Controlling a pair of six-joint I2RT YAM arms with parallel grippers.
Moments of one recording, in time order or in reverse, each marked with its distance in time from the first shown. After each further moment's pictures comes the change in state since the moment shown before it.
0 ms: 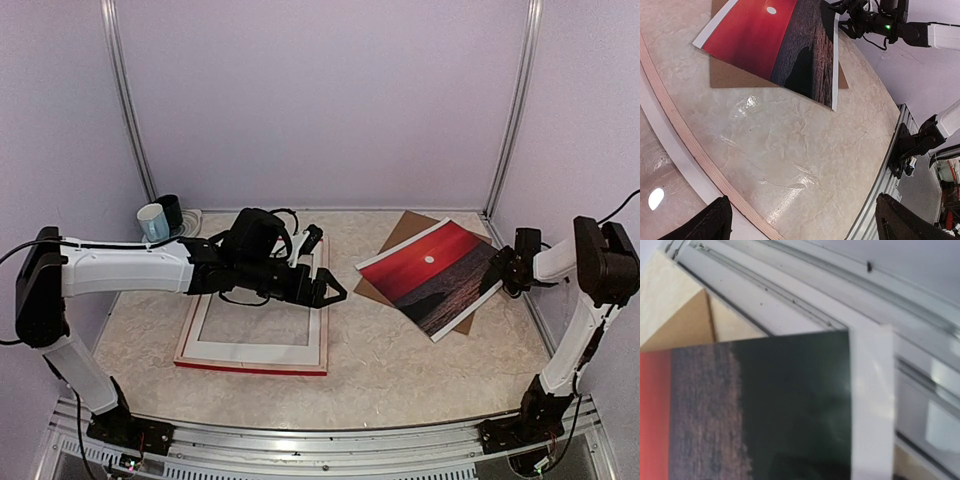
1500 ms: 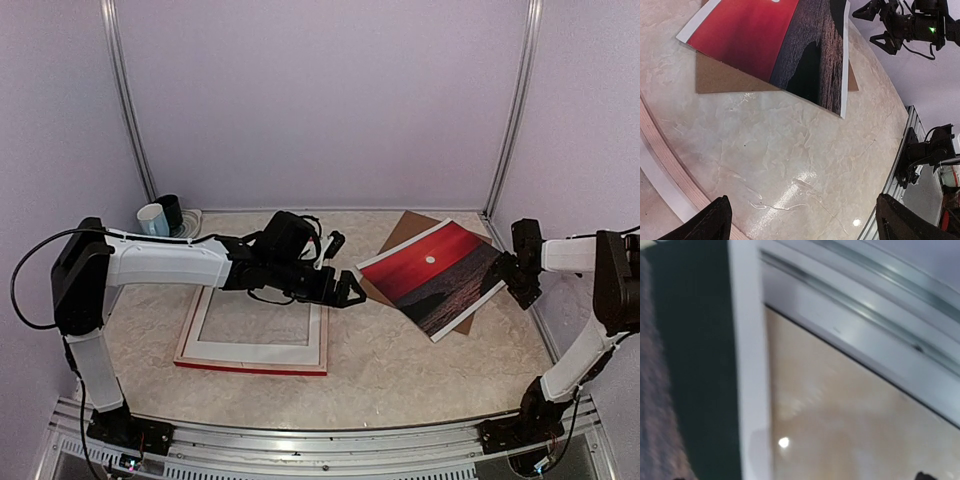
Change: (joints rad) left arm -0.016 0.201 0.161 -0.014 0.008 -0.023; right arm 0.071 -0.242 0.017 -0.586 0.134 0.042
